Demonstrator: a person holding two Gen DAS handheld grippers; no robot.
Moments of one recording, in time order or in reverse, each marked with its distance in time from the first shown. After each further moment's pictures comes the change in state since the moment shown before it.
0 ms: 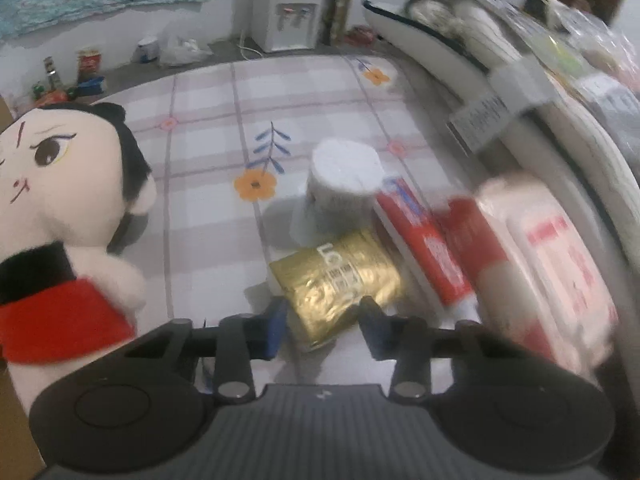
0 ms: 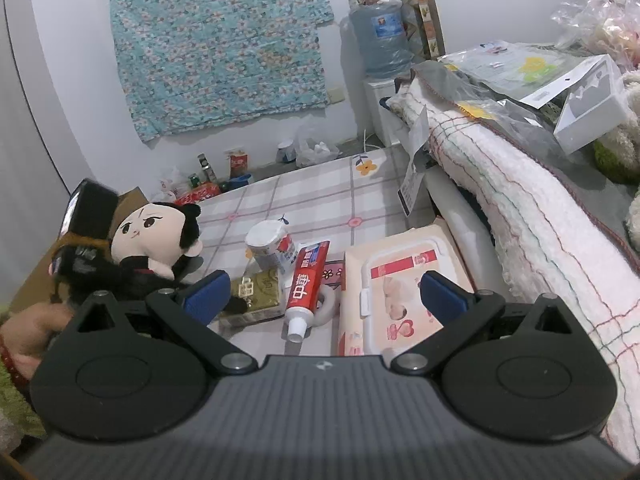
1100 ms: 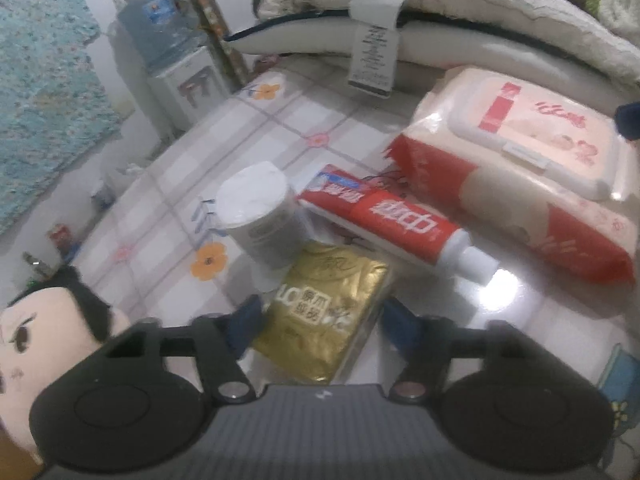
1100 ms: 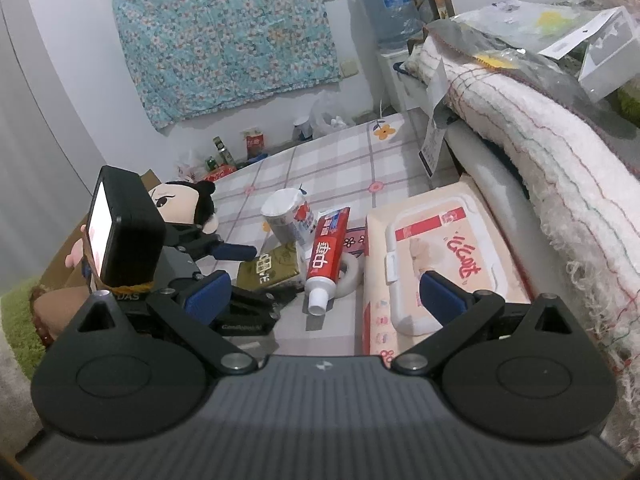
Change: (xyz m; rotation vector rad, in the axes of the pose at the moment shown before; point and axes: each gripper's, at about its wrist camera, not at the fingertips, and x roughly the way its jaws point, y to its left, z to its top) left arm 0.025 -0.058 -0.023 0.611 -0.082 0.094; right arm 0.024 0.000 -0.017 0.050 0.068 0.068
